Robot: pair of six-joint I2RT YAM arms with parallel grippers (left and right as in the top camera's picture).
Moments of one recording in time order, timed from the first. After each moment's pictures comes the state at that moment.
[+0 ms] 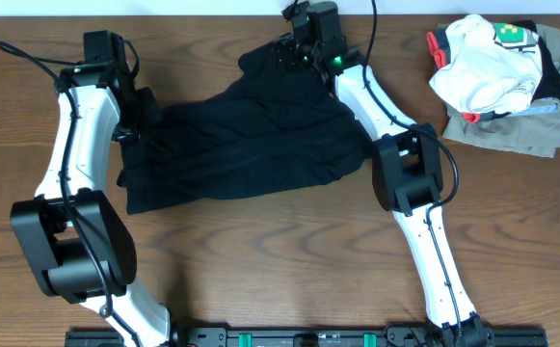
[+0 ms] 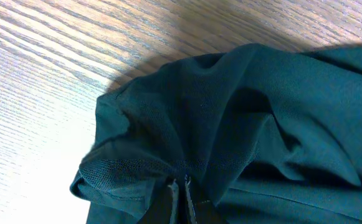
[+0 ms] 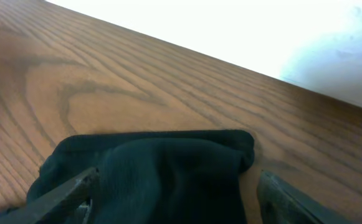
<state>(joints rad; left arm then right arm) 0.13 1.88 1.57 -0.98 -0.01 -0.26 0.37 2.74 2.39 -0.25 -0.25 0.08</state>
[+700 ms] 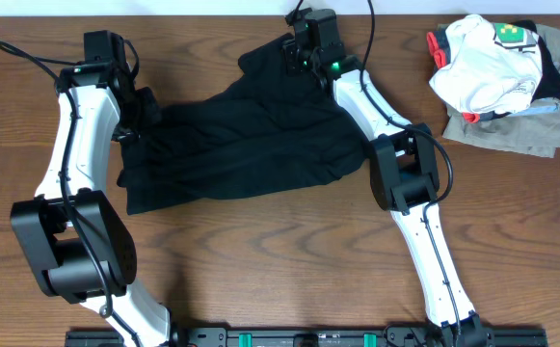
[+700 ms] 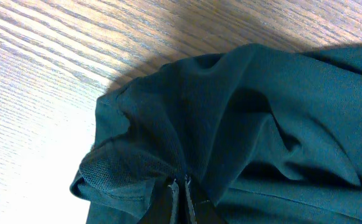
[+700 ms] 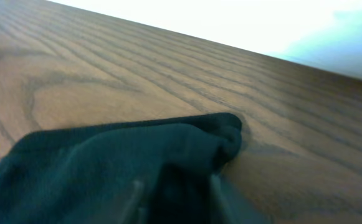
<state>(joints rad) 0.13 1.88 1.57 -0.98 -0.01 -0.26 0.37 2.79 2.39 -0.22 -0.20 0.11</state>
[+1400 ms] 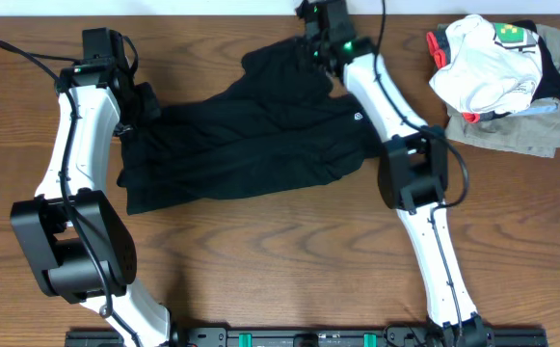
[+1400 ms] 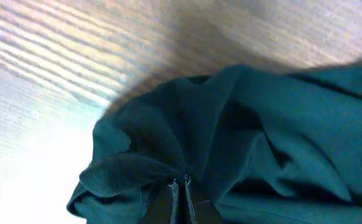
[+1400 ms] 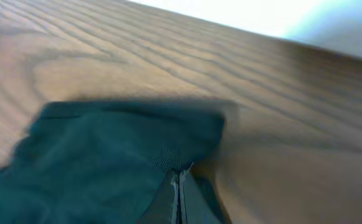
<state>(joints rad) 0.14 1.88 1.57 -0.92 -0.01 -0.26 0.33 2.72 2.54 -0.61 -0.19 0.09</state>
